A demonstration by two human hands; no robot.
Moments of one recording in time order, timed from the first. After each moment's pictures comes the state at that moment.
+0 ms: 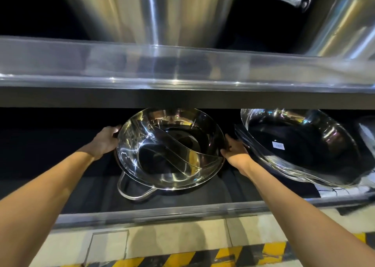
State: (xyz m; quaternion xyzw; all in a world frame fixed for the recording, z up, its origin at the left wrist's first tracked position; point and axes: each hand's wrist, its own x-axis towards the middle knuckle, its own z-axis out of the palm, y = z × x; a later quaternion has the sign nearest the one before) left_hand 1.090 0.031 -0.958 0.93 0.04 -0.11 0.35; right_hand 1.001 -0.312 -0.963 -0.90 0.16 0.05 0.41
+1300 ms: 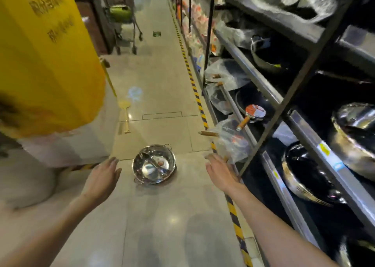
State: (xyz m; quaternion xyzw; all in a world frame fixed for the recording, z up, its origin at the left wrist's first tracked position) left_hand 0.328 0.245 -0.330 0.77 0.64 0.00 0.08; right_hand 0.660 0.199 -0.352 -0.71 -0.66 0.20 0.14
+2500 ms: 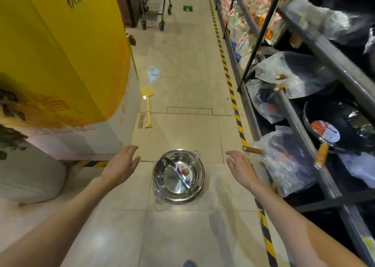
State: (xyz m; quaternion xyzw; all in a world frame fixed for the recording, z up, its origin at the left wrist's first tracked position) left_hand 0.221 0.526 -0.445 0.72 0.66 0.04 0.22; right_hand 0.578 0.500 -0.481 -0.72 -0.63 0.26 0.14
